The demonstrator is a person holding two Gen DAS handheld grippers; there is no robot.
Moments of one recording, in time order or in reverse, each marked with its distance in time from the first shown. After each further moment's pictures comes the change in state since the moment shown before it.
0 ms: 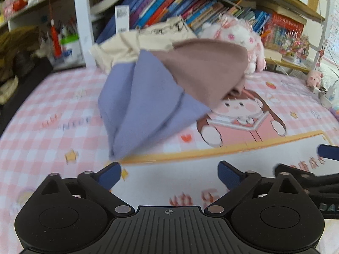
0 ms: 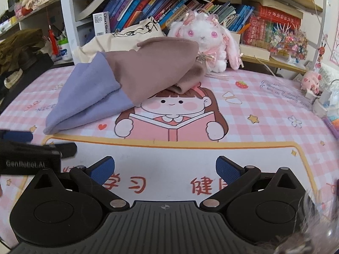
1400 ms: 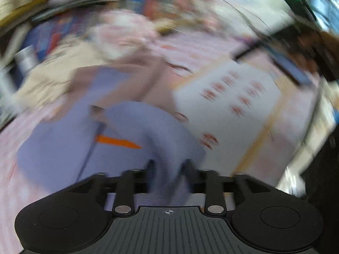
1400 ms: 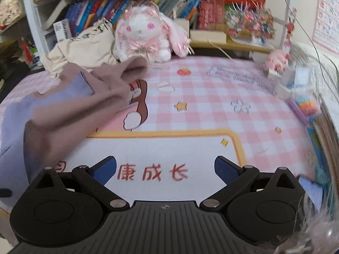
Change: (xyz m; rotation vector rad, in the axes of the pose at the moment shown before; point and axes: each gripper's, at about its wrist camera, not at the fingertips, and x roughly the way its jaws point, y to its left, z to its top) left arm -0.074 -0.023 -0.079 0.419 -0.004 -0.324; right arm -0.022 -0.148 -0.003 0.062 0.041 0.002
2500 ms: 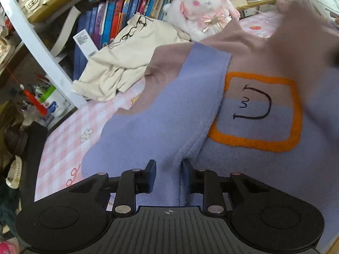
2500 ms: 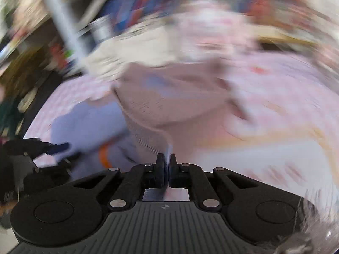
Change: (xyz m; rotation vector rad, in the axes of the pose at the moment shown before) left arm 0.080 0.104 0.026 0.106 0.104 0.330; right arm -0.015 0.119 0.007 0.227 0.127 0.113
